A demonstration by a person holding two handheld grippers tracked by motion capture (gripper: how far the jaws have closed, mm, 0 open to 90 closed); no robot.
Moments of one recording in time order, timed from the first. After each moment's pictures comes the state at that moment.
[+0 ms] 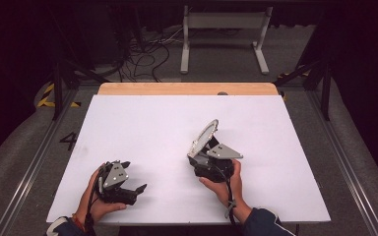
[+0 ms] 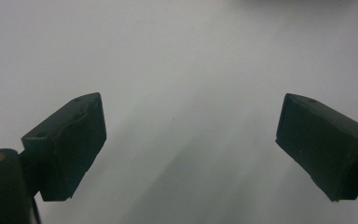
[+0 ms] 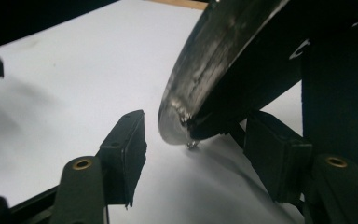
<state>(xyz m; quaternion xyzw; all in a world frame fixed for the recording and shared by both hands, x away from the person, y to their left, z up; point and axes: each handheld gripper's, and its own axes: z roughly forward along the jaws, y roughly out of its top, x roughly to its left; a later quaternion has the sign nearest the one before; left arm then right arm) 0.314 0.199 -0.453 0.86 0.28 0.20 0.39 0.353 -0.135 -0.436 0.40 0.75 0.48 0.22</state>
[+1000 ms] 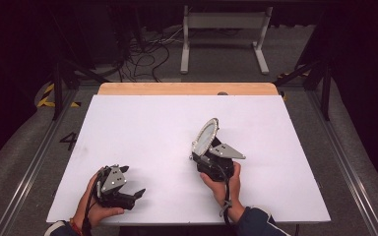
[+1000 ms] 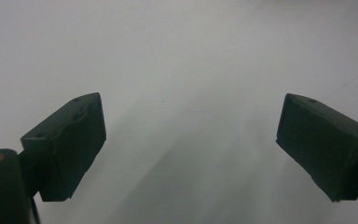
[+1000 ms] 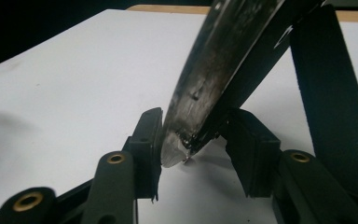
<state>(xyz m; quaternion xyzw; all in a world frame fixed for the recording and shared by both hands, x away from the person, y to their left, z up) 0.309 0.197 -0.457 0.86 0.27 0.19 0.39 0.353 -0.135 -0.440 0.45 0.72 0.48 0.23</state>
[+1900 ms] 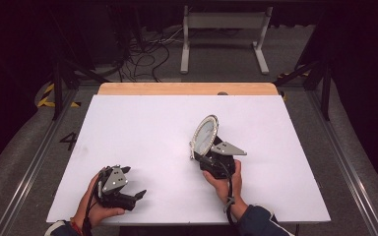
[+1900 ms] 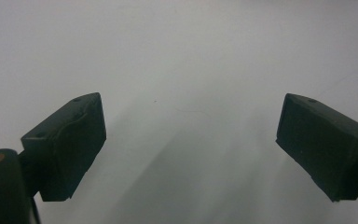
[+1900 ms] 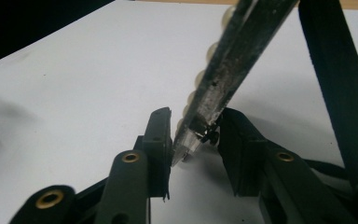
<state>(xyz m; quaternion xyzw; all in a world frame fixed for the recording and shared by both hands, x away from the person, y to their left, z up) 0.309 0.197 -0.457 0.86 0.27 0.18 0.39 0.363 -0.145 -0.445 0.43 0.74 0.48 0.19</state>
